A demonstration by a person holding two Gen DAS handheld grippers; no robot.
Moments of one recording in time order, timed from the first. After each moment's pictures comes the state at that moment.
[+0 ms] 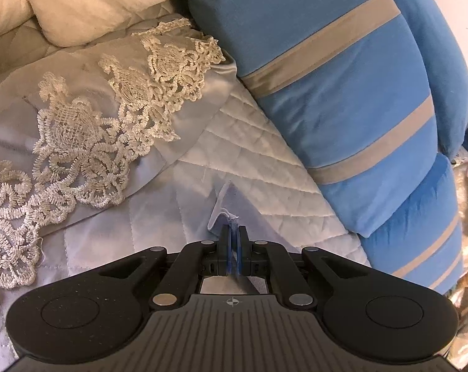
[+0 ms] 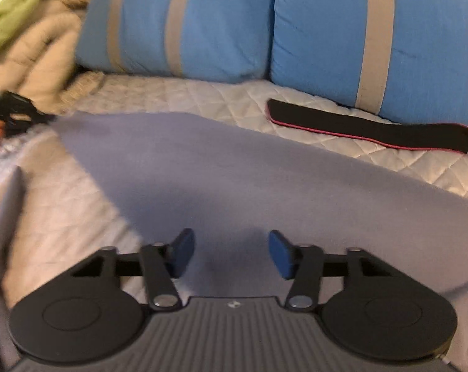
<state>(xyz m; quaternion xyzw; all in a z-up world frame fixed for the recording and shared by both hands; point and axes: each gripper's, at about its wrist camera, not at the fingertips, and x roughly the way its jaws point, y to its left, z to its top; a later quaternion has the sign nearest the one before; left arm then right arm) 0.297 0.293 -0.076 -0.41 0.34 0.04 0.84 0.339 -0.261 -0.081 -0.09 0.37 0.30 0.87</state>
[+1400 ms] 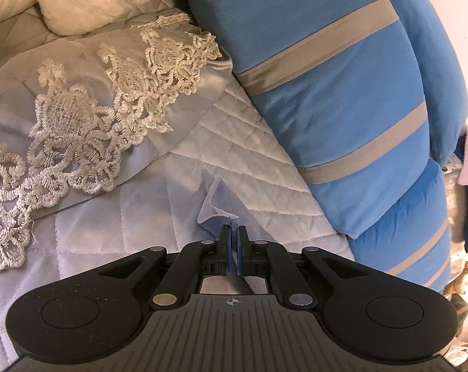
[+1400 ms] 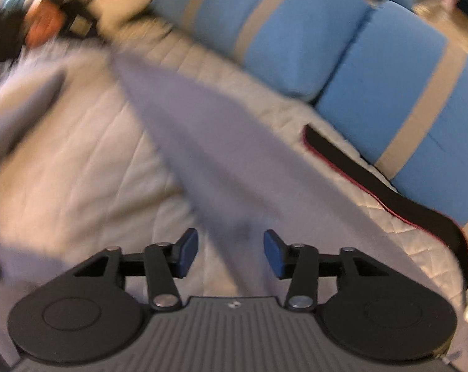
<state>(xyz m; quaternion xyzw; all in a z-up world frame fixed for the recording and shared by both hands) 0.294 0.292 -0.076 -0.44 0.34 0.03 0.83 0.286 -0.258 -0.075 -0.30 0.29 0.36 0.84</state>
